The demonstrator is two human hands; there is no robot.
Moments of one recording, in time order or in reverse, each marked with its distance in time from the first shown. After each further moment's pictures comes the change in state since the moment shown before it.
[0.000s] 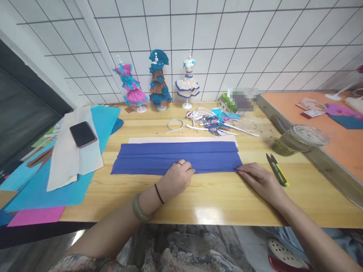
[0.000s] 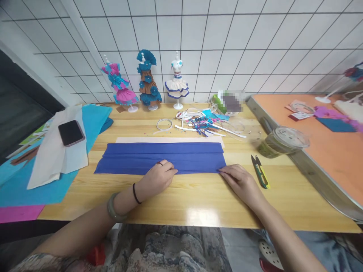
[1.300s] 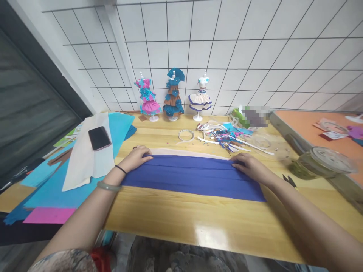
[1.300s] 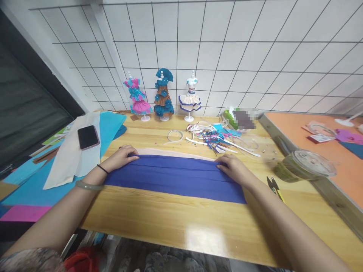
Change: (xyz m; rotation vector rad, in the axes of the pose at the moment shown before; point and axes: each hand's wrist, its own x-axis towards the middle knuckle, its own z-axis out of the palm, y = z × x) left_hand -0.081 -0.200 -0.031 -0.145 0.093 -0.424; right_hand 0.114 0.040 0.020 -0.090 -0.332 -0.032
